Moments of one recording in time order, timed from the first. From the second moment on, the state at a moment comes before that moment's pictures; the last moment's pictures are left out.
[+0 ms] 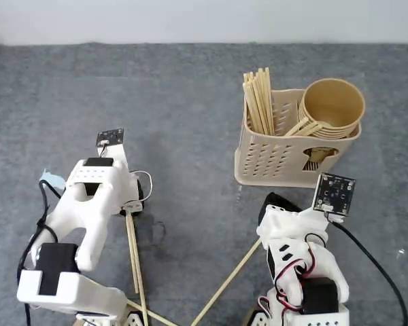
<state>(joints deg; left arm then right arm) -3.0 4.4 38.1 62.5 21.1 -7.1 -98.1 78.7 64.1 -19.8</state>
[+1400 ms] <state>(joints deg) 0.8 5.6 29.1 75.1 19.5 -7.1 -98.1 78.7 64.1 -19.8</state>
